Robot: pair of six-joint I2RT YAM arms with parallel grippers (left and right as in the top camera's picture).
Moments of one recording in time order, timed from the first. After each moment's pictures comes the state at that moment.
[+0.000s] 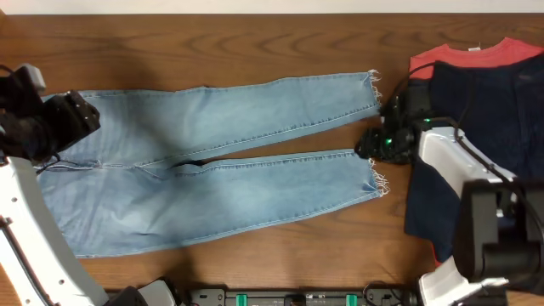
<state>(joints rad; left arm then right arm) 0.52 1.42 1.71 -1.35 0.31 -0.07 0.08 1.79 1.00 -0.54 -0.30 0.23</state>
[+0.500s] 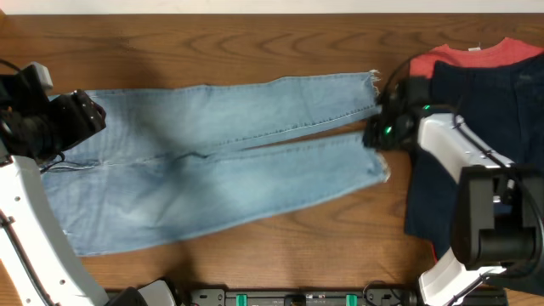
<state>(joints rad) 0.50 1.42 1.71 -1.36 0.30 -0.07 0.04 1.84 1.15 -0.56 -0.31 0.18</state>
